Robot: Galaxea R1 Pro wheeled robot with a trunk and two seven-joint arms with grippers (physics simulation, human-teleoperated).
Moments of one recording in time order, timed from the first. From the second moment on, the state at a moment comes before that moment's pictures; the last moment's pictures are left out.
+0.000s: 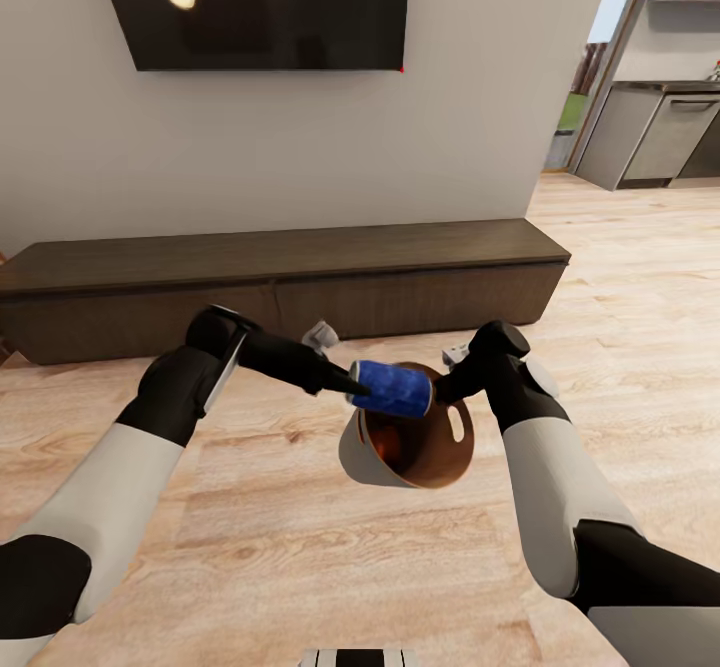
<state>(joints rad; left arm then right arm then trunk) -1.04 0.07 -0.33 -1.14 -0.06 1.05 -1.48 -1.07 0.13 -0.17 -0.88 1.22 1.04 1.12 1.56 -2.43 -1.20</state>
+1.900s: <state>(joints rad) -1.07 -0.16 -0.61 -1.02 -0.67 1.05 -1.49 -1.11 0.15 -0.18 -0.74 1.24 1.02 1.00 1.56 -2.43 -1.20</state>
